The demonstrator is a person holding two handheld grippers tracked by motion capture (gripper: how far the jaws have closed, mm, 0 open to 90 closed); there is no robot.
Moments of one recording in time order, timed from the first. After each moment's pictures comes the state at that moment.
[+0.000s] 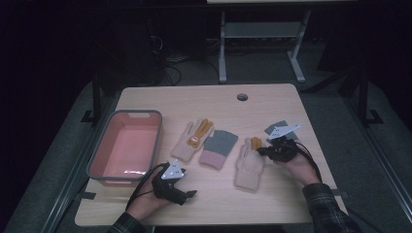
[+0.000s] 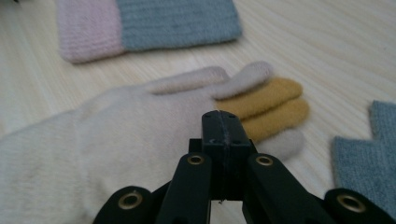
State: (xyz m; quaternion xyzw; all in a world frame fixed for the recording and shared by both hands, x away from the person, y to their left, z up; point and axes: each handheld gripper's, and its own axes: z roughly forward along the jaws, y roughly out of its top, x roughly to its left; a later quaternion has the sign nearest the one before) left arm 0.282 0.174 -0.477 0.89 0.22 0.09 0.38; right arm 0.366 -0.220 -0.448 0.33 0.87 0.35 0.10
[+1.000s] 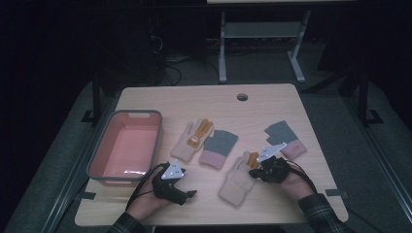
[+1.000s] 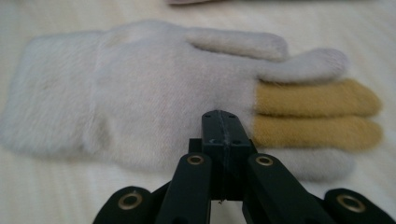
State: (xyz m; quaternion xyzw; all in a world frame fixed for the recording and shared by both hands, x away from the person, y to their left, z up) left arm 0.282 0.175 -0.477 0.89 0.22 0.09 0.38; right arm 0.311 -0.185 -0.459 0.27 0.90 0.32 0.04
